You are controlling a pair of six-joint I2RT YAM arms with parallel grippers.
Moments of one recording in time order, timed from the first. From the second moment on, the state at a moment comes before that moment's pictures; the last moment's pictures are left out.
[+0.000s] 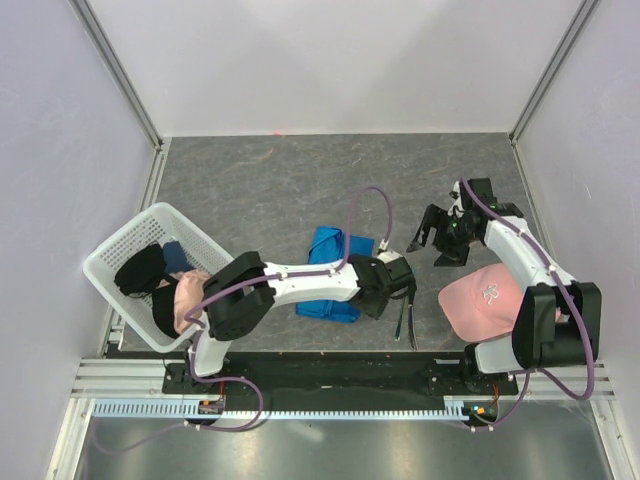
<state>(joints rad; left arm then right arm) -1.19 1.99 1.44 -0.73 -0.28 -0.61 0.07 1.44 1.01 -0.76 -0.35 0.46</state>
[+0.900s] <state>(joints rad) -1.20 1.96 1.46 -0.87 -0.25 -0.66 0.18 1.54 0.91 -0.58 -0.54 0.52</state>
